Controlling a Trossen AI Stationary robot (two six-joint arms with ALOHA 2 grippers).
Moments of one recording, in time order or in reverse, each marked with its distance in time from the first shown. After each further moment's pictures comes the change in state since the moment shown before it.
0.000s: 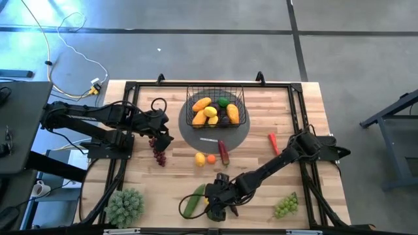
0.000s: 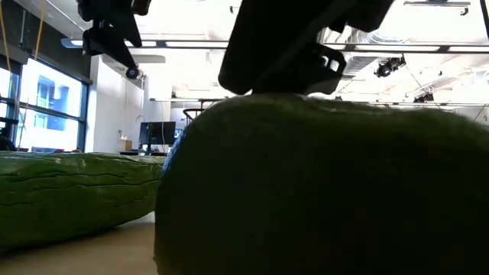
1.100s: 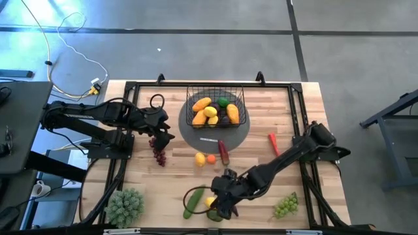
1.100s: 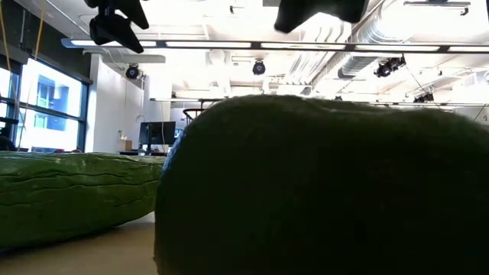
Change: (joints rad) left arm 0.000 0.000 0.068 -0.001 -0.001 0.045; right arm 0.022 -0.175 0.000 -0.104 0.018 0.114
